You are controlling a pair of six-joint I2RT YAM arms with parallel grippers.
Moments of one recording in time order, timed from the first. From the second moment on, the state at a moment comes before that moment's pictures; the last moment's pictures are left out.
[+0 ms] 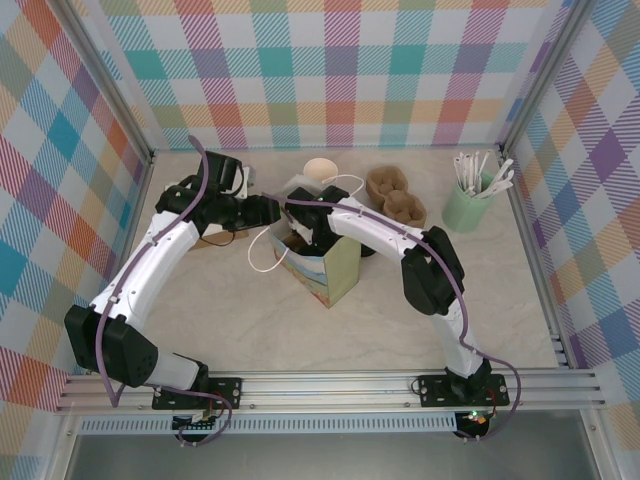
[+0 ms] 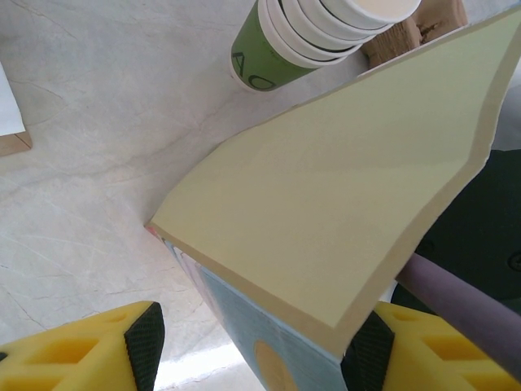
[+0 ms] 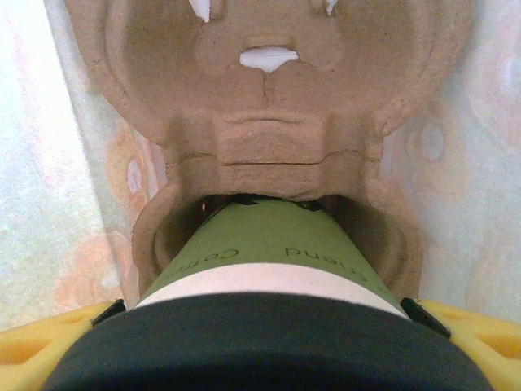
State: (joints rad) left arm -0.33 1.42 1.42 -0.92 0.25 -0.45; right arm 0.83 2.15 1.91 -1.26 -0.02 0.10
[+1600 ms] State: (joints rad) left arm -0.33 1.20 1.38 -0.98 0.29 -0.41; right arm 0.80 2.15 1.98 -1.29 -0.10 0.11
